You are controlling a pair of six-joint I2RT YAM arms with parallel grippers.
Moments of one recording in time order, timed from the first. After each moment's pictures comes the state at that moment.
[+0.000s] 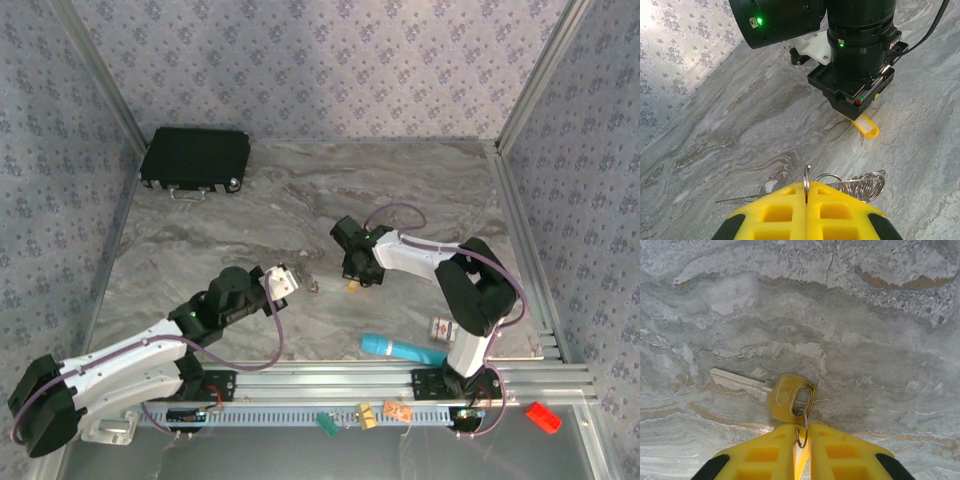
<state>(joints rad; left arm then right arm) -0.91 0.83 0.38 0.09 -0.02 0.38 0.72 1.76 1.08 -0.66 0.13 0.95</state>
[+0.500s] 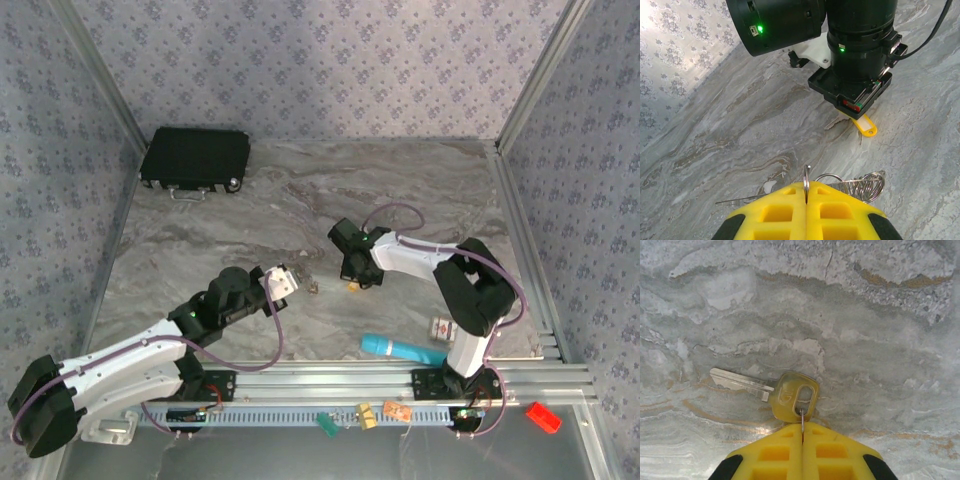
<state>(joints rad) -0.91 0.82 0.38 0.09 -0.02 0.38 0.74 1.76 1.08 -0.68 0.17 0.94</state>
